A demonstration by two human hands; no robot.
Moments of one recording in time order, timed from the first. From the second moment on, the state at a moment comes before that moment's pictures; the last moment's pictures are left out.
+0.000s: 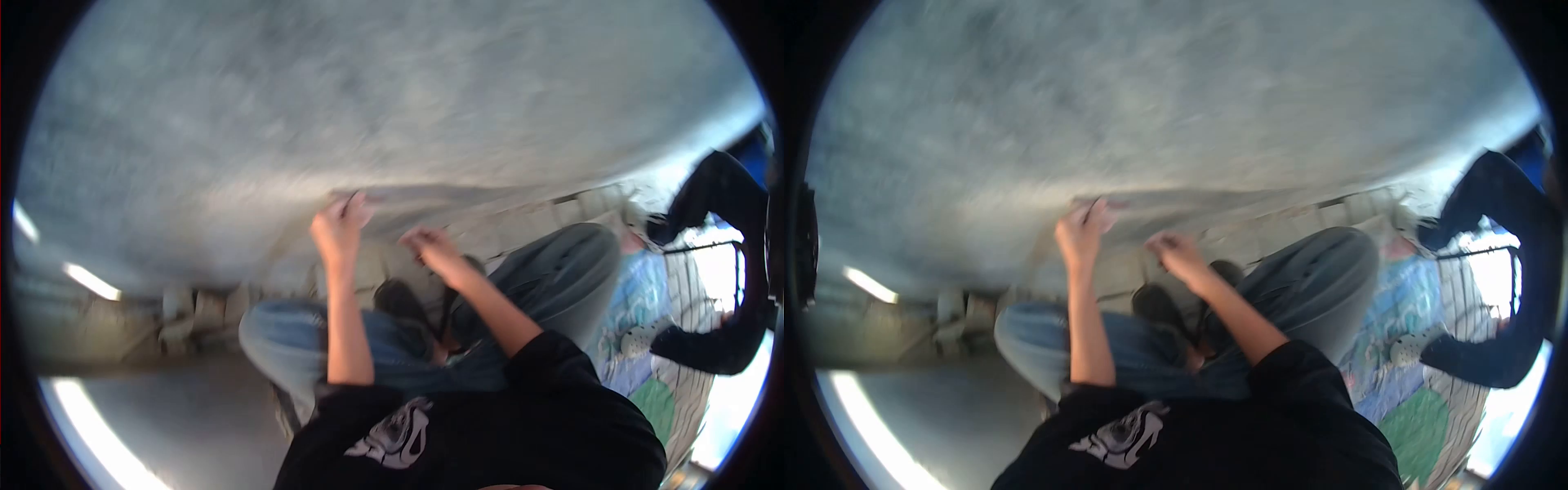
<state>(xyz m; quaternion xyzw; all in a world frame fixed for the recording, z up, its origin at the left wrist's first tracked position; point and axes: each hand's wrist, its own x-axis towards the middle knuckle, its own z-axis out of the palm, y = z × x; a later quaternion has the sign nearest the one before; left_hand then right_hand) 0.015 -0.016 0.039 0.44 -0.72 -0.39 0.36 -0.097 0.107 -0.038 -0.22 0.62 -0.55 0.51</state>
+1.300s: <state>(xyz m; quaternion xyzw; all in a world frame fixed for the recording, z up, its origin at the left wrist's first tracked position) 0.011 -0.005 0.072 0.33 -0.77 -0.50 0.21 -0.116 0.121 -0.005 -0.17 0.44 -0.66 0.58</state>
